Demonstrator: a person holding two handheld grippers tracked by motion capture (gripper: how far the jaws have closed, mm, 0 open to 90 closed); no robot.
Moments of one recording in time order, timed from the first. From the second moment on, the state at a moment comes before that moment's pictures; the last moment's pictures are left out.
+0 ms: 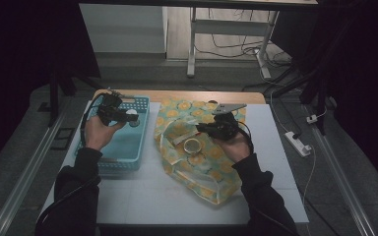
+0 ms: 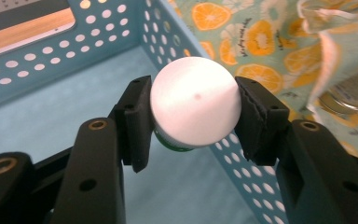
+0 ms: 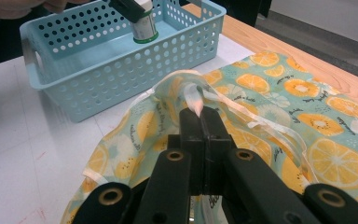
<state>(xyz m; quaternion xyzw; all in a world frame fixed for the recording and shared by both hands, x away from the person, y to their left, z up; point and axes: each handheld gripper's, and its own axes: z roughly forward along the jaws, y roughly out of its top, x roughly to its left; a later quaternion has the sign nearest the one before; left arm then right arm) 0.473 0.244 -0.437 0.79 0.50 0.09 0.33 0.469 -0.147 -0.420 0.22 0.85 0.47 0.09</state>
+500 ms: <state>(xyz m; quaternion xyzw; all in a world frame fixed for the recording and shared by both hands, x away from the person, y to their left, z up) 0.443 0.236 -0.420 0.81 0.46 0.09 0.36 0.468 -0.146 -0.420 0.22 0.85 0.47 0.09</state>
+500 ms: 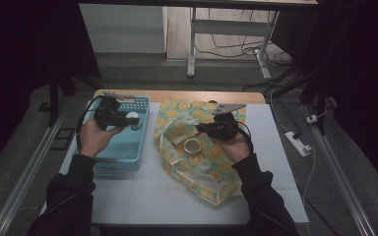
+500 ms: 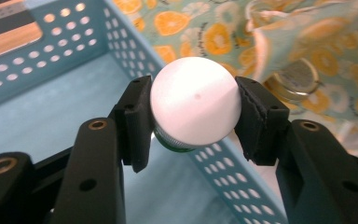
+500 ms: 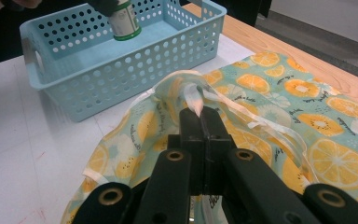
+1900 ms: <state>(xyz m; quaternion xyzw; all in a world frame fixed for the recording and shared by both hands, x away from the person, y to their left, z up) 0.423 0.132 -0.421 0.86 0.34 0.04 0.38 0.467 -0.147 -0.418 0.22 0.85 0.47 0.09</state>
